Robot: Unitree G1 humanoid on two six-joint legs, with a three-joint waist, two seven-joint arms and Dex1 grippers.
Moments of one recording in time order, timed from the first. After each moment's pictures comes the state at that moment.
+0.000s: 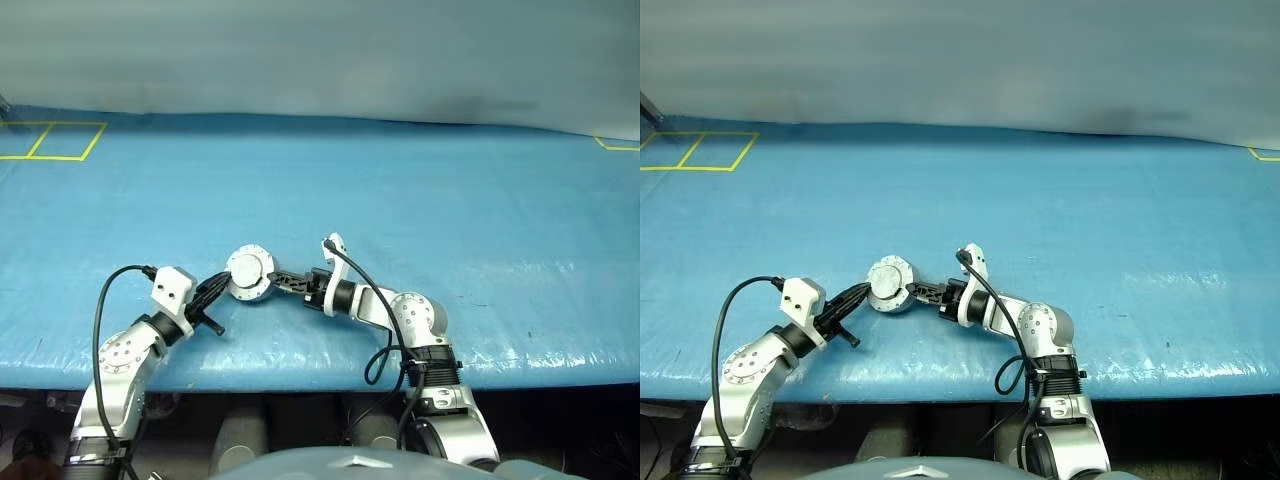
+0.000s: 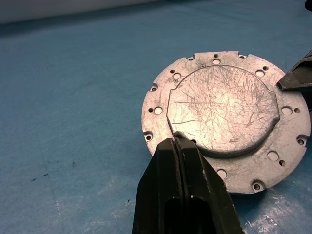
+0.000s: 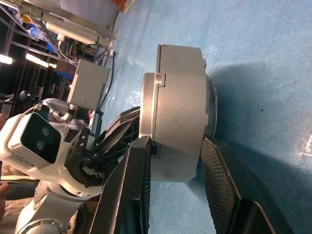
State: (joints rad) left arm 0.12 0.41 0.10 -0.07 -0.29 0.08 -0.61; right arm -0.37 0.11 -0.06 0.12 0.69 1.09 0.43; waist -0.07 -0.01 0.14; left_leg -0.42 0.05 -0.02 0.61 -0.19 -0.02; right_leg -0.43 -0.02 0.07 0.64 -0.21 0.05
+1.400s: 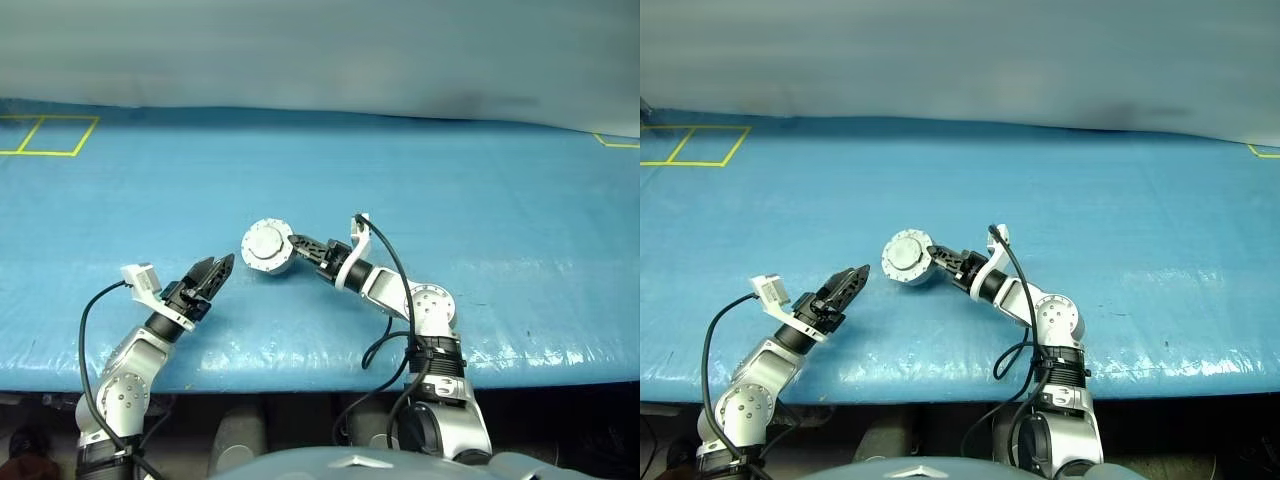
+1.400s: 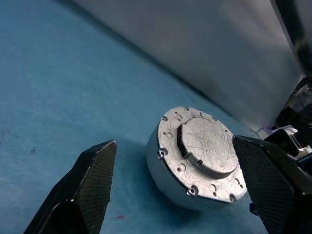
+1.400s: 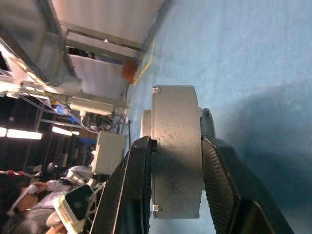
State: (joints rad) left arm 0.11 0.25 0.30 -0.15 -0.88 0.47 -0.60; right arm -0.45 0.16 -0.29 0.15 0.91 1.06 0.27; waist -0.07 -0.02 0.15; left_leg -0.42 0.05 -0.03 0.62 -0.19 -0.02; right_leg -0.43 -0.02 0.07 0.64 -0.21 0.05
